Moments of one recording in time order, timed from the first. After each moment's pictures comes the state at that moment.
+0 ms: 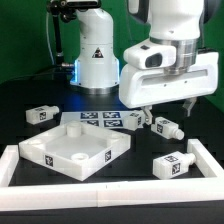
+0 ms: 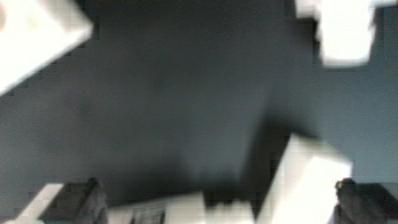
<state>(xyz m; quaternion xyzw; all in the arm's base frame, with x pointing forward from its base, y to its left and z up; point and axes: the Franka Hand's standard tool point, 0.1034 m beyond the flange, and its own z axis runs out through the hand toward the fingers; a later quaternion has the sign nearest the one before) 0.536 0.095 0.081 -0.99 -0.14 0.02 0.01</state>
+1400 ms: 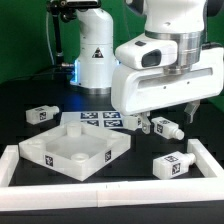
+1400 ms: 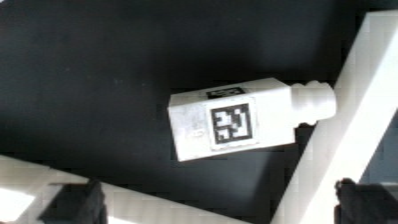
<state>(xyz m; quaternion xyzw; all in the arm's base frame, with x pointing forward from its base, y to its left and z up) 0.600 0.067 0.093 -0.98 -0.18 0.02 0.02</state>
